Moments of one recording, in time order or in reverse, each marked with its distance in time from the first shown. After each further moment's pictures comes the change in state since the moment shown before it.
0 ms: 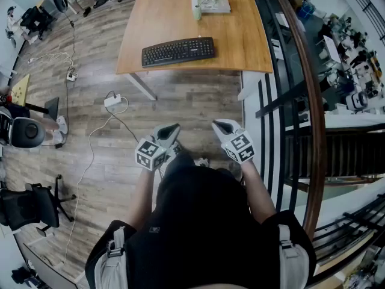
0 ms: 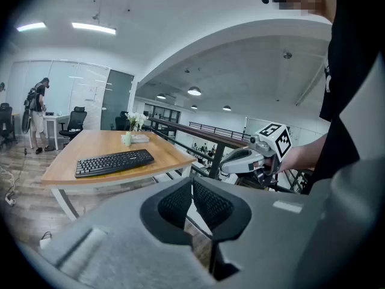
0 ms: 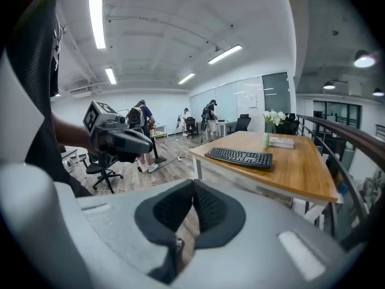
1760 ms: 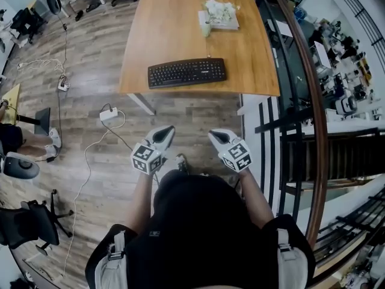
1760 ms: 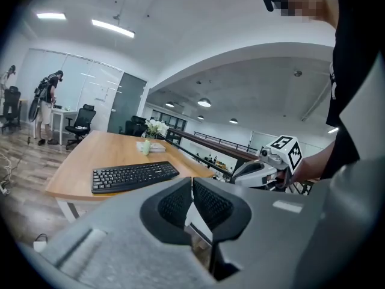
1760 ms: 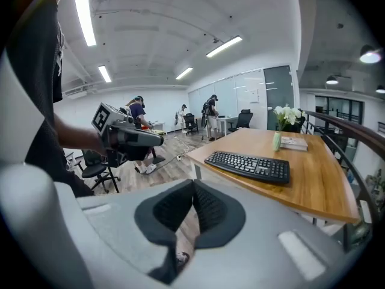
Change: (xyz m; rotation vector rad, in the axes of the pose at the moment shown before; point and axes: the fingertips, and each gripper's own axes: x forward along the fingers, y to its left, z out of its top) left arm 0.004 0.175 0.044 -0.085 -0.094 0.021; right arm 0.132 -0.023 0.066 0.025 0.053 0.005
